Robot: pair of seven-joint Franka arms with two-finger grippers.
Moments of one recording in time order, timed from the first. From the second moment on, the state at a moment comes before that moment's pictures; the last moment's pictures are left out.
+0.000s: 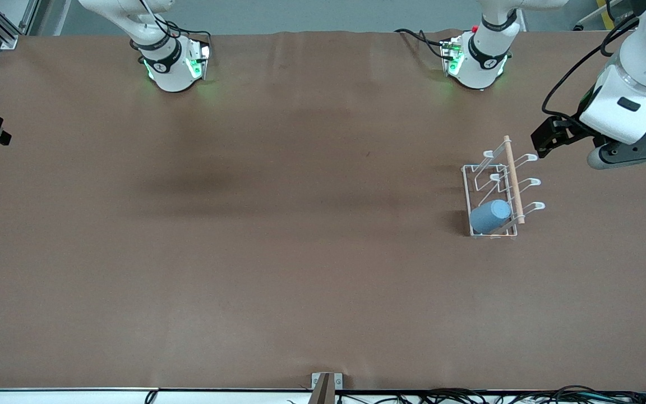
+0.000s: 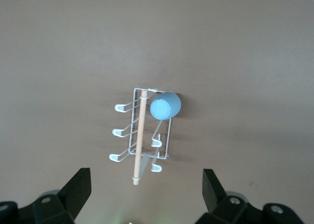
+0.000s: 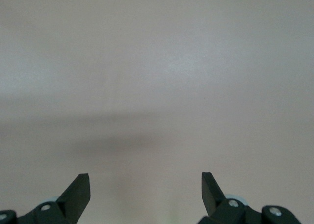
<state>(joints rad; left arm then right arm) -0.13 0.15 -0.12 -1.29 0.11 1.39 -0.34 -0.02 -0.03 -0.11 -1.52 0.00 1.50 -0.09</state>
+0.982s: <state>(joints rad) 0.03 -0.13 -0.12 -1.66 -0.01 1.48 -0.08 -0.02 -0.02 -0.11 -1.52 0.00 1.51 -0.09</state>
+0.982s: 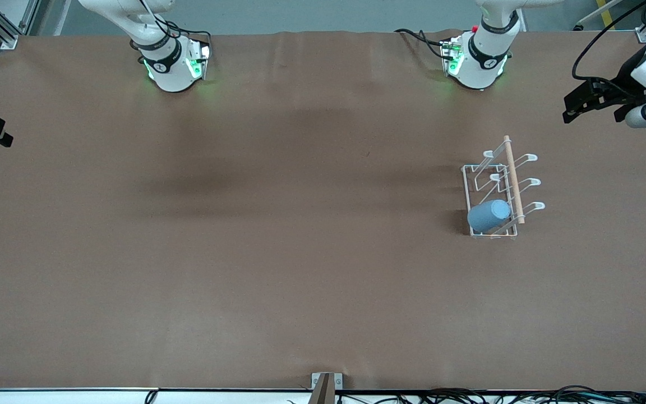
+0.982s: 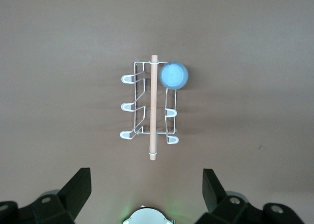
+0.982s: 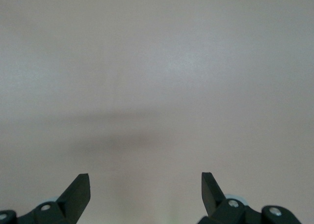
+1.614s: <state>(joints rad) 0.03 -0.13 -0.13 -1.65 -0.01 1.50 -0.05 -0.02 -0.02 -0.11 -1.52 0.00 1.51 -0.09</state>
